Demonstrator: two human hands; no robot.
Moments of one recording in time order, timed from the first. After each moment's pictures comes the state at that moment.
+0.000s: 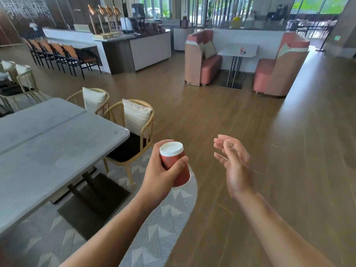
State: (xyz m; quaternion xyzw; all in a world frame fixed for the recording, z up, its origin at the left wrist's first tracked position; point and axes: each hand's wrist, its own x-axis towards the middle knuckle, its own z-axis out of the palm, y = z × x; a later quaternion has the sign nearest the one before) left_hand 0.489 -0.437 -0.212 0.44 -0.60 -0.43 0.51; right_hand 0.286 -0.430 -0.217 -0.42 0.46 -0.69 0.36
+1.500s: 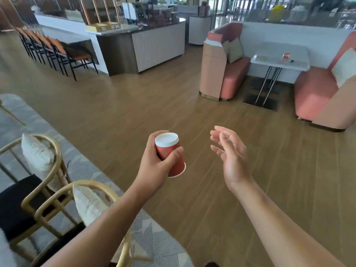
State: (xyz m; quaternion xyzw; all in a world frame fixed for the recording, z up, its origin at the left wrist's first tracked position) left_hand 0.375 -1.506 -0.218 0.47 -0.57 -0.41 0.54; right_hand 0.168 -1.515 -0.223 -0.44 0.46 -0.65 0.41
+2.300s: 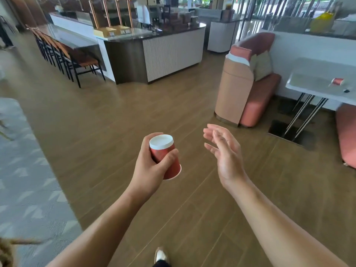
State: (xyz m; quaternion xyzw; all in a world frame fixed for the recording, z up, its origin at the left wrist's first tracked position) left_hand 0.320 -2.087 -0.220 0.50 -0.54 -0.38 0.57; right_hand 0.118 -2.130 -0.214 -0.49 0.43 -0.60 0.46
